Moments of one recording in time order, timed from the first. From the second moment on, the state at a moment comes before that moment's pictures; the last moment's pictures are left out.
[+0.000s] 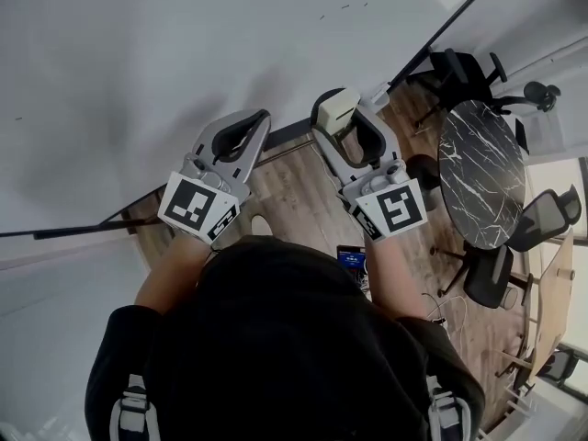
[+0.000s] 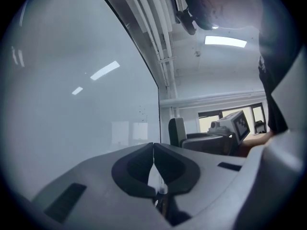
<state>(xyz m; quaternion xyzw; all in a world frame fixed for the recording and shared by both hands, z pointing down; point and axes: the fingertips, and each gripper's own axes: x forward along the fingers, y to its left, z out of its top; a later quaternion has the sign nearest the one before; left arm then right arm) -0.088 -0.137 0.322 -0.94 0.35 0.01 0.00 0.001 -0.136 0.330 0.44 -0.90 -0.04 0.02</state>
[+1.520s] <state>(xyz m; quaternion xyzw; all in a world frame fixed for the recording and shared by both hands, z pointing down) -0.075 -0.200 0.292 -0.88 0.47 0.01 0.04 0.019 -0.274 0.262 0.49 -0.86 -0.13 -0.01</state>
